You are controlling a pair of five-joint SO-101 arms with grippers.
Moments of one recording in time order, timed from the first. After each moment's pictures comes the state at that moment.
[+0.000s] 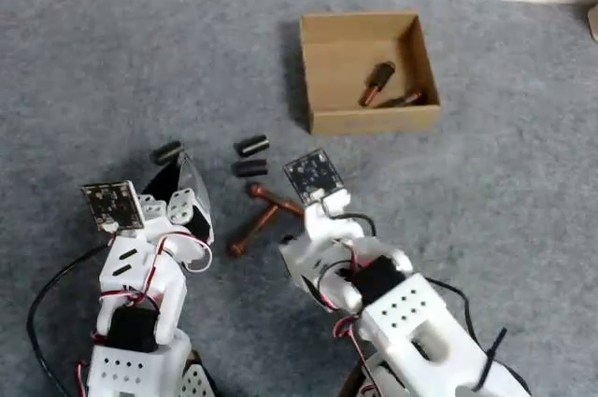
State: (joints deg) left arm 1.5 -103.3 96.0 29.5 22.2; right arm -40.9 -49.7 66.7 42.5 -3.1
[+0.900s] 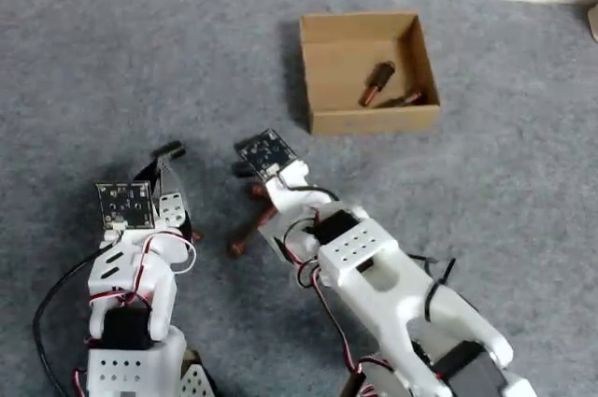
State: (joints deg) left arm -5.4 -103.5 95.5 33.7 5.6; right arm -40.7 -19.1 50.0 34.2 10.1
